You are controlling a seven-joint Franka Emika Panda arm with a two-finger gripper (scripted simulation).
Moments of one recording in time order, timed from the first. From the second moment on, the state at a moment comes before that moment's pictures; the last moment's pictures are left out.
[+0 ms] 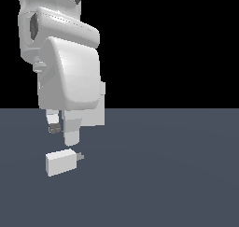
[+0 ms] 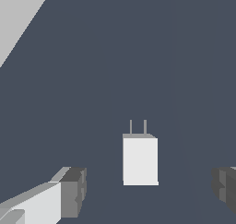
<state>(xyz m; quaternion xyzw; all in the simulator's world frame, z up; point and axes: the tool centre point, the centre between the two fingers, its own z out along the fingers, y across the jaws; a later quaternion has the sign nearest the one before) -0.104 0.096 0.060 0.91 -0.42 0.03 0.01</state>
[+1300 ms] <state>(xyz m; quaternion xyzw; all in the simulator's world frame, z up) -0.104 0.096 0.012 0.91 -0.42 0.03 0.01</state>
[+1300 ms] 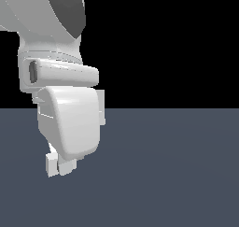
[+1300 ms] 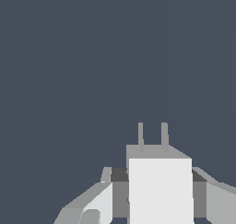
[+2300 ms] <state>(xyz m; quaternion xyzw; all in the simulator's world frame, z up) -0.093 0.086 0.033 0.95 -0.31 0.03 0.01</state>
